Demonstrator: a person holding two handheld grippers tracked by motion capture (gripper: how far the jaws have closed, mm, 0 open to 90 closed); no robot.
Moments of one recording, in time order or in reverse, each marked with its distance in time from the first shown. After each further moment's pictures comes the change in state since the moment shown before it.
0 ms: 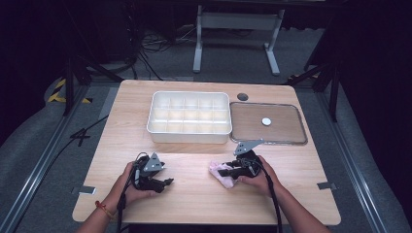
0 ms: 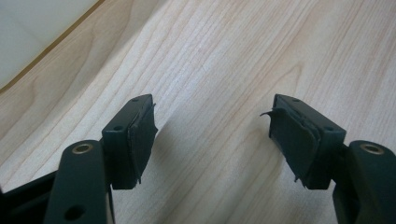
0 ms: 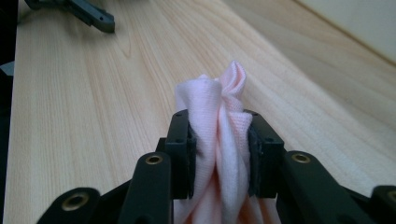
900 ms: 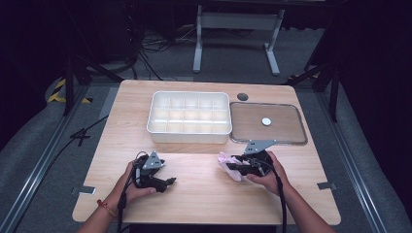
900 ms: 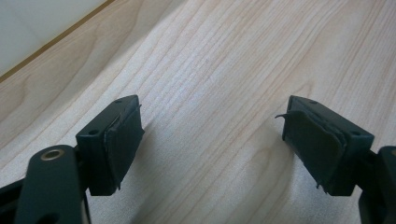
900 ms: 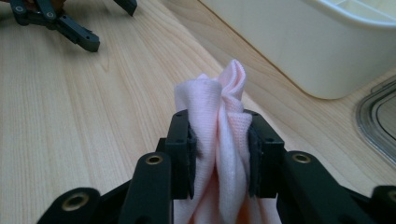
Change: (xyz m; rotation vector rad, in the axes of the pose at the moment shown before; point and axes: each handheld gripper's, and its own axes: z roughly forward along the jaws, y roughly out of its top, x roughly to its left) left arm 0.005 -0.004 0.009 -0.060 -0.016 -0.072; right arm 0.004 0.000 -0.034 -0.082 -0.149 -0.093
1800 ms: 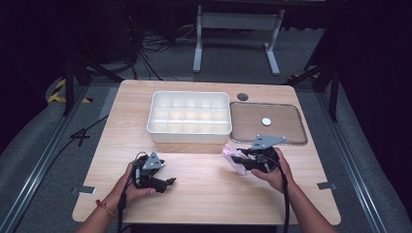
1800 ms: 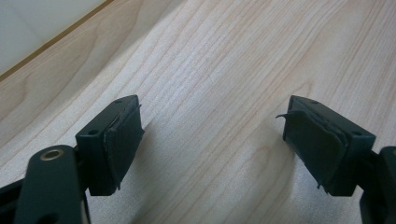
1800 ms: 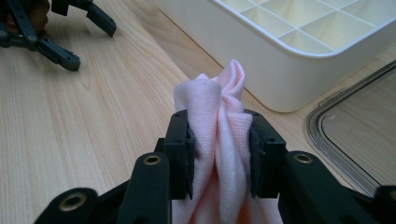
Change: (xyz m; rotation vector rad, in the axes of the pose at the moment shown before) left arm -0.001 -0.001 0.000 -0.004 0.005 -0.007; right arm -0.008 0.005 -0.017 -0.060 -0.069 -0.001
